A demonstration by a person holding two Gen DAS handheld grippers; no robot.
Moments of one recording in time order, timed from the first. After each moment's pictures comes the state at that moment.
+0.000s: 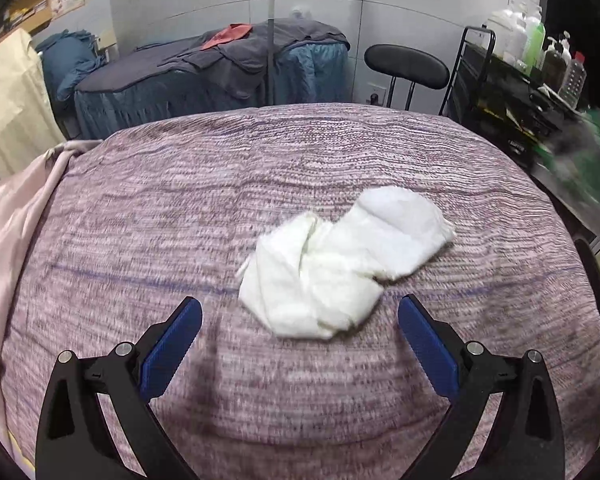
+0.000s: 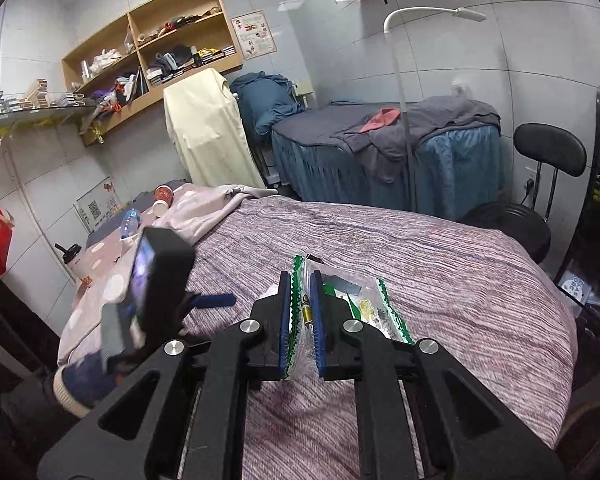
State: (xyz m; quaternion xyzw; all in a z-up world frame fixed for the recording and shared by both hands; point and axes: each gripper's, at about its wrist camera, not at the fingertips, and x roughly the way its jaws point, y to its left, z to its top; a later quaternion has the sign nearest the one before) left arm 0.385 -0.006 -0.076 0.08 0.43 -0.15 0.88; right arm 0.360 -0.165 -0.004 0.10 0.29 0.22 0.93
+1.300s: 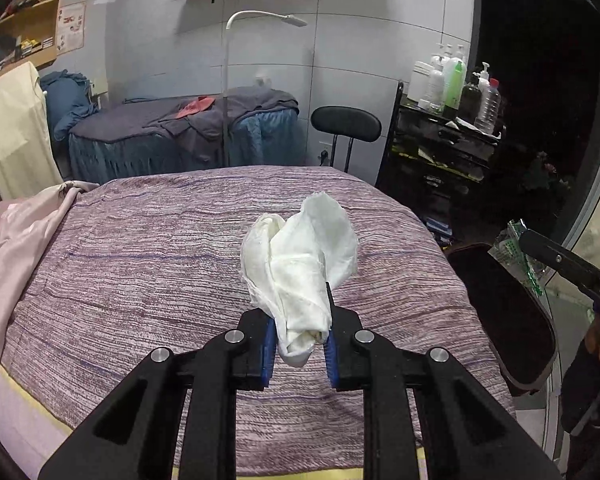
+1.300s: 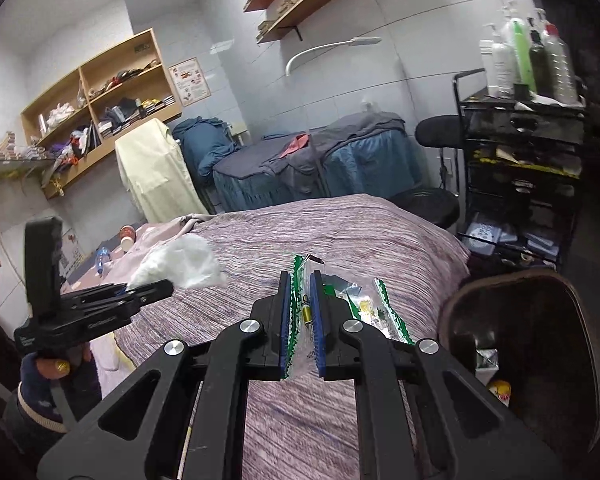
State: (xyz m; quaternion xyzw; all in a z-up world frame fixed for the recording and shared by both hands) left arm 0.215 -0.050 -0.004 0.05 0.33 -0.20 0.92; right arm 0.175 -0.285 -0.010 0.17 0.24 0.10 0.95
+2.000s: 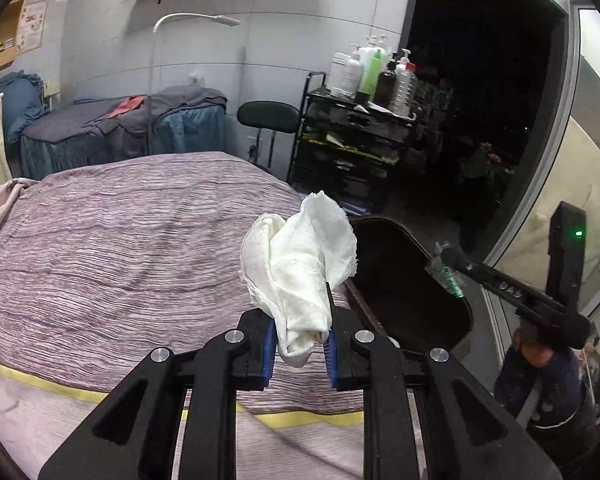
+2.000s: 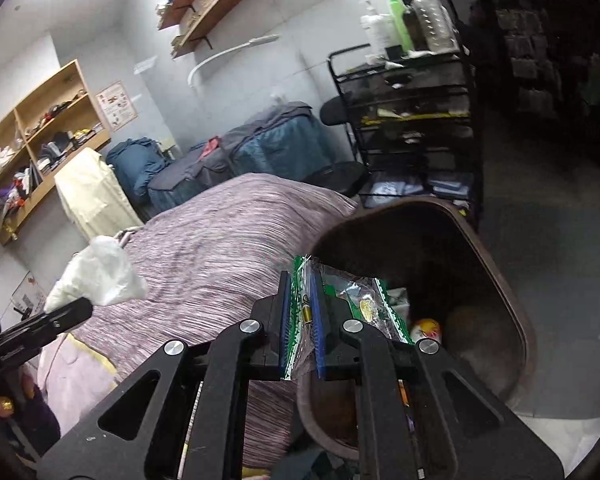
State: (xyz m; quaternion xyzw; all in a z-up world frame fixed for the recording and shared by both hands) left arm 0.130 -0.138 -0.014 0.03 0.33 -0.30 0.89; right arm 0.091 -0.385 -0.066 0.23 0.27 -0.02 0.93
